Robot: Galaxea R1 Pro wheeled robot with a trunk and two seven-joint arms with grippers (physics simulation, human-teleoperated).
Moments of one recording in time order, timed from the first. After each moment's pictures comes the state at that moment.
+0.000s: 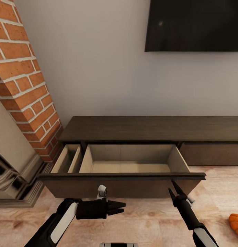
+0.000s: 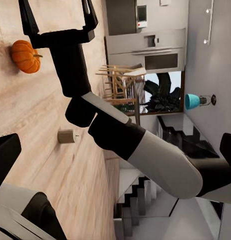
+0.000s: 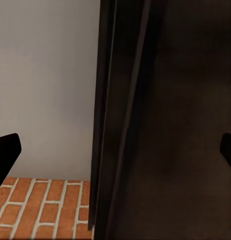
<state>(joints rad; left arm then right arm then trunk) -0.37 0.09 -0.34 -1.13 0.78 1.00 -0.93 -0.40 -0.13 -0.25 -0.48 -1.19 0.24 0.99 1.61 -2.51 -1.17</state>
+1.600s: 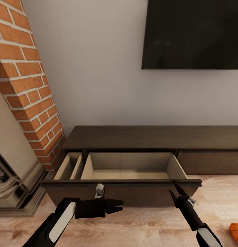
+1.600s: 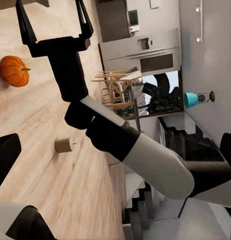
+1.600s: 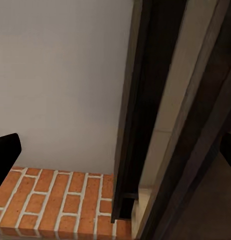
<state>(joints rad) -0.37 0.11 -0.34 -1.13 0.81 1.00 -0.93 -0.40 -0.16 -0.25 -0.48 -1.19 0.32 0.97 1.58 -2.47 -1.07</state>
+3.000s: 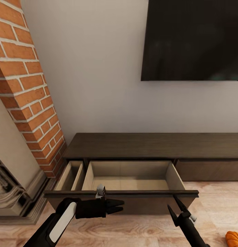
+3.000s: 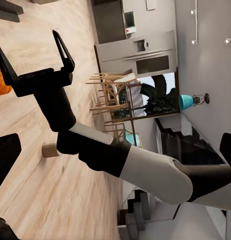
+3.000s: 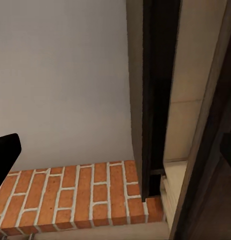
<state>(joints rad) -0.37 0.10 -0.34 -1.13 0.82 1.00 -0.93 -0.36 -0.16 -0.25 -0.29 -1.17 0.42 1.12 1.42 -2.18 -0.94</state>
